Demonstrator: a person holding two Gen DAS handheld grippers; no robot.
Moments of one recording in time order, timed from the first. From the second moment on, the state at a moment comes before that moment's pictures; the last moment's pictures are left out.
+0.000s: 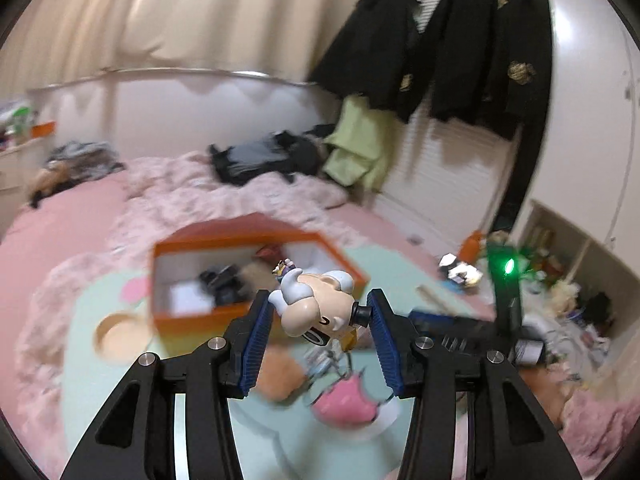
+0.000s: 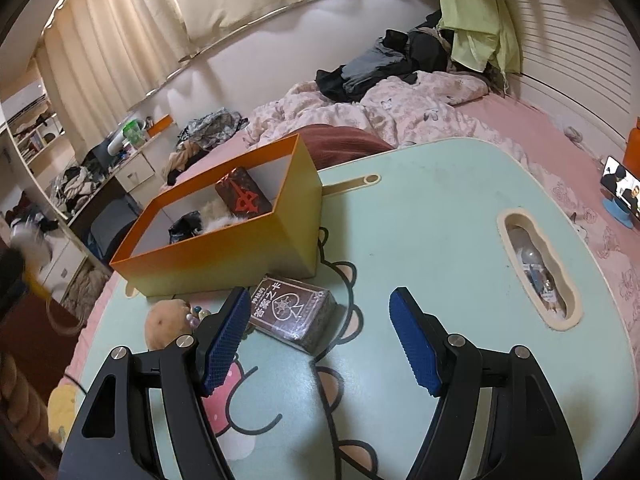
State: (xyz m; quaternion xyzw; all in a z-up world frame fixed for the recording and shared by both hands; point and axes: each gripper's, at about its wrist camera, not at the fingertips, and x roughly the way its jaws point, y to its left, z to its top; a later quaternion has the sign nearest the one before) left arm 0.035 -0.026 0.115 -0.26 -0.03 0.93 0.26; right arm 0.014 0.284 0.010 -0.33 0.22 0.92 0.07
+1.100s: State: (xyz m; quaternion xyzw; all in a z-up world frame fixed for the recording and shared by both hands) left arm 0.050 -0.017 0.036 -0.34 -0.03 0.91 0.22; right arm 0.037 0.212 0.020 -0.35 0.15 0.92 0.07
